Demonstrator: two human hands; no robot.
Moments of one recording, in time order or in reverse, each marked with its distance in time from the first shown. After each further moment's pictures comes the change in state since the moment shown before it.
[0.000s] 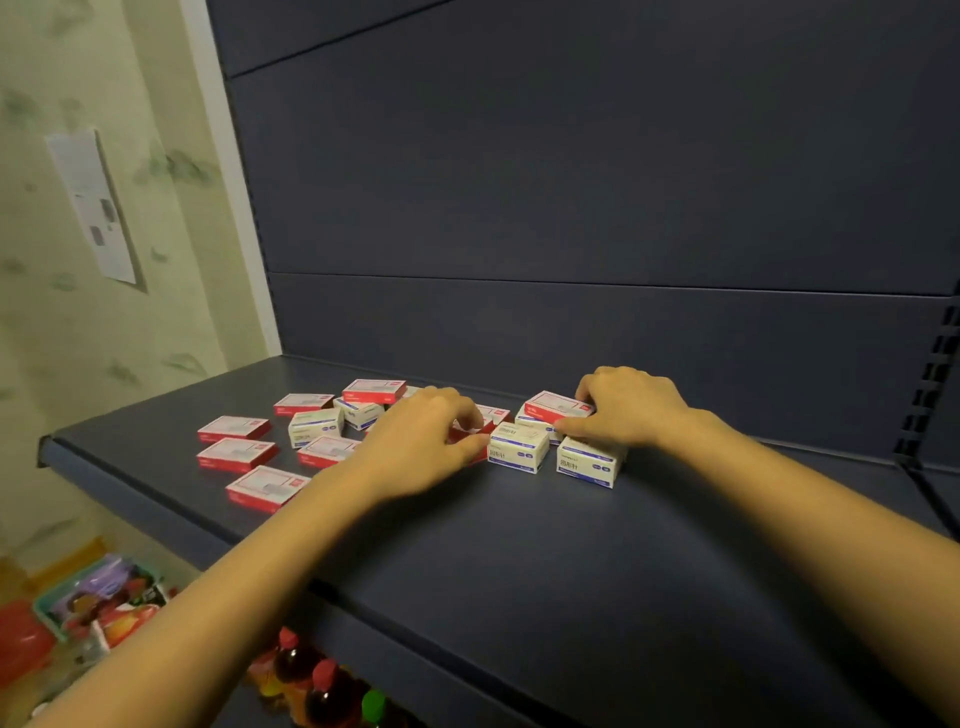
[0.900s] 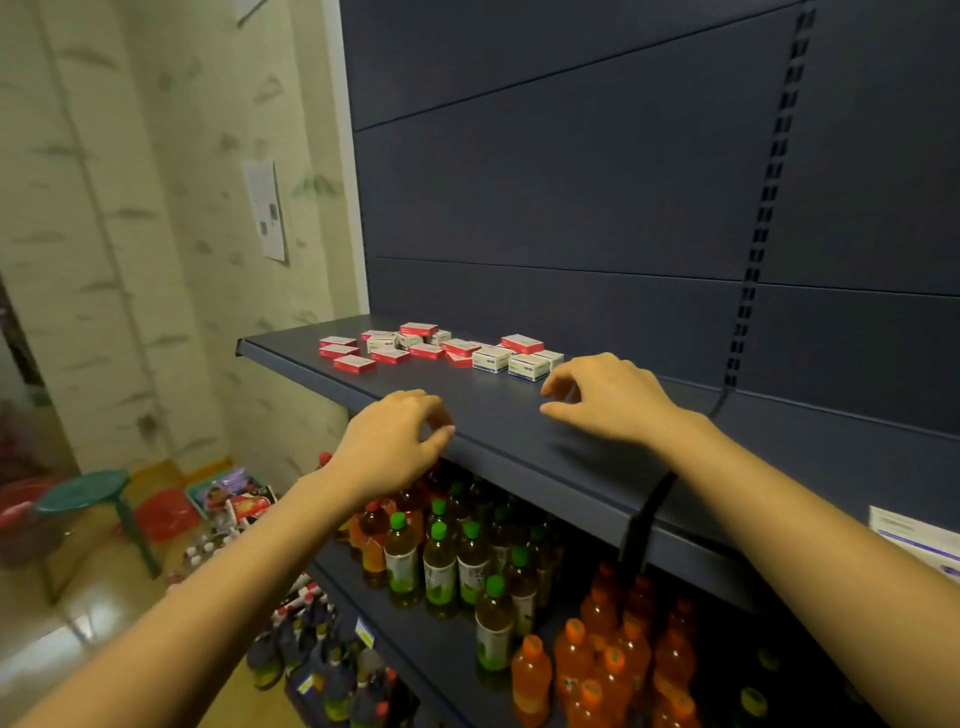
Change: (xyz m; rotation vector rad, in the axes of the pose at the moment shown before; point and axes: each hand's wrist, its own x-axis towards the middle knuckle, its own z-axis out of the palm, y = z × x) left_hand -0.216 0.211 -0.028 0.156 0.170 -0.241; right_hand -0.267 0.050 -0.058 0.216 0.130 -0.390
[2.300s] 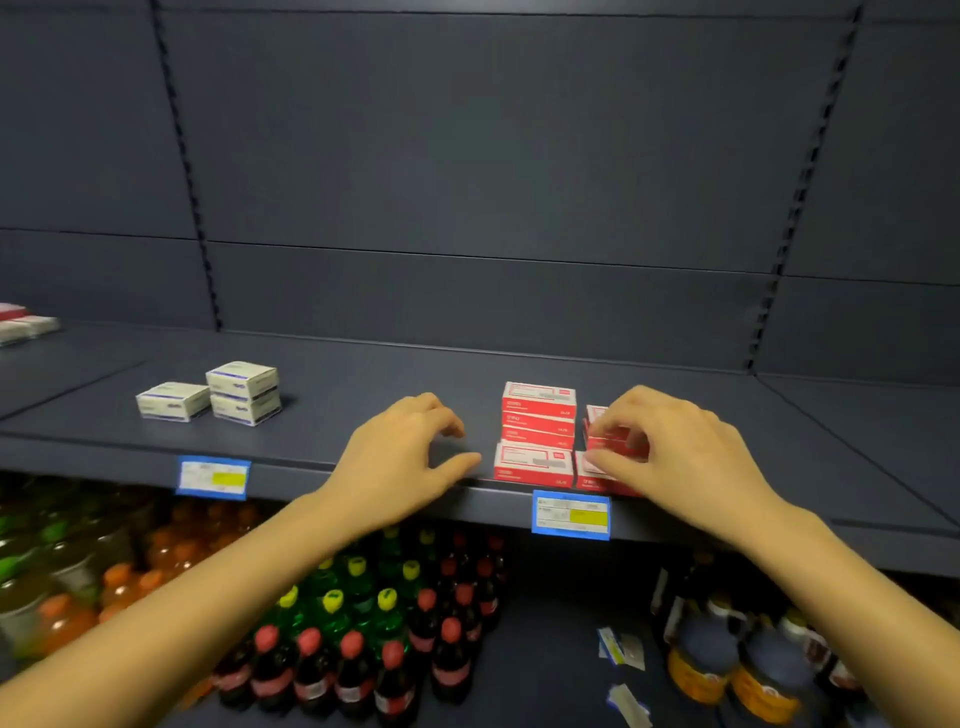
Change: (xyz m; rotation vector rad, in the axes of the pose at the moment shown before) left_hand -0.117 0.571 0.064 -0.357 -0.018 0.560; right_hand -0.579 0.274 -0.206 -0.268 0.211 0.560
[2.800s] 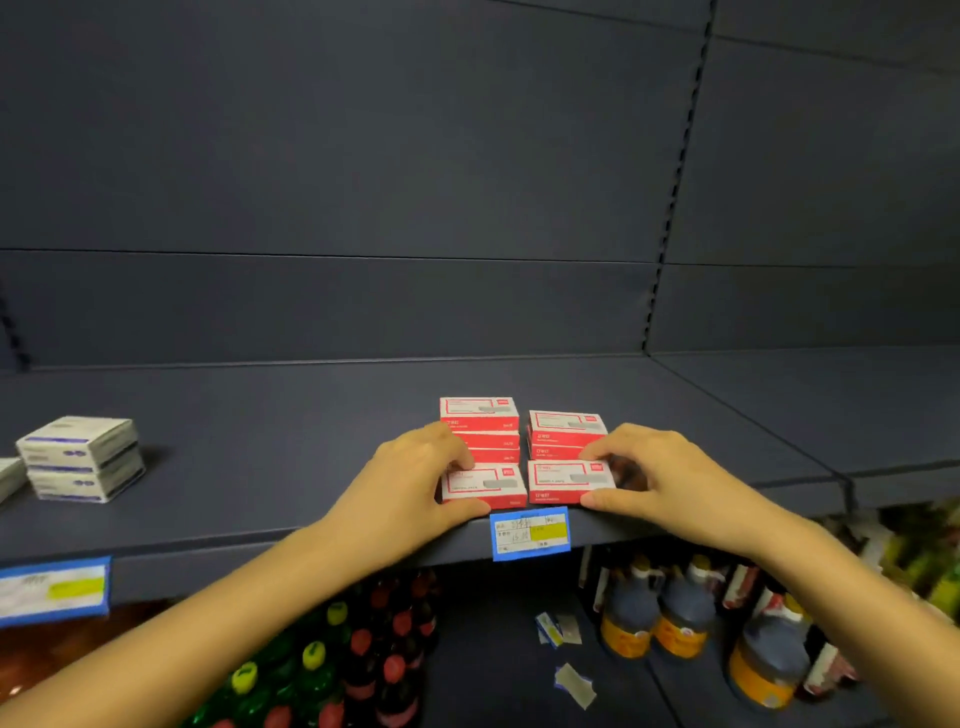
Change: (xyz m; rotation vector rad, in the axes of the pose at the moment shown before) left_hand 0.037 0.008 0.037 -0.257 -0.155 0.276; right_hand -0.021 0.022 0.000 0.168 -0.211 0.195
